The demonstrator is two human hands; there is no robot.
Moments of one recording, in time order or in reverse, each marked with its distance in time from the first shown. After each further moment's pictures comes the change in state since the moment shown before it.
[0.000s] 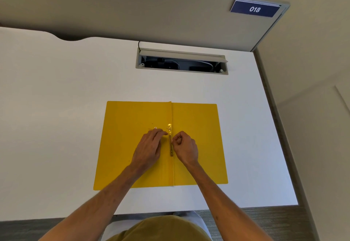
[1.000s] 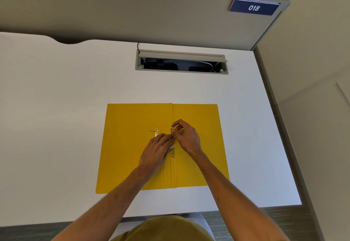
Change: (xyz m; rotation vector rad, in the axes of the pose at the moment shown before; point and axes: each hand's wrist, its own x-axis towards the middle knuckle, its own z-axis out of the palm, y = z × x) left_hand 0.008 0.014 0.011 0.218 -0.220 0.045; right_hand 0.032 -0.027 -0.025 0.016 -0.039 -0.169
